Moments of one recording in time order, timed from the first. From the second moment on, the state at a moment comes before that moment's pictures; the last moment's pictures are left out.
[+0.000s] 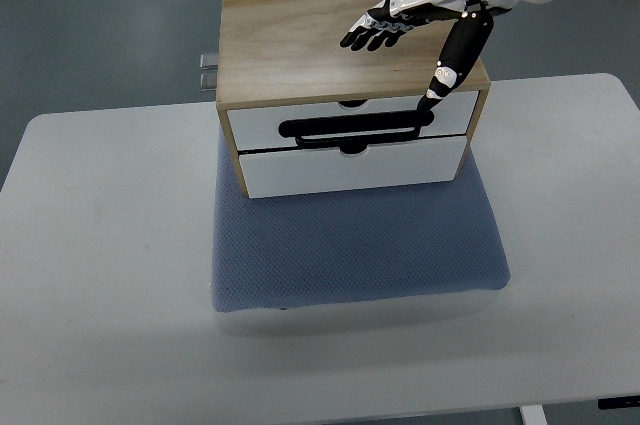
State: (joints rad) left arm 0.05 0.00 -0.28 -0.10 0.04 -0.03 -0.18; right arm 1.75 -0.69 -0.14 1.32 -0.72 0.61 0.06
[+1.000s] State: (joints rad) left arm 0.05 0.00 -0.28 -0.10 0.04 -0.03 -0.18; right arm 1.80 -0.55 -0.33 1.40 -0.62 0.50 -0.19
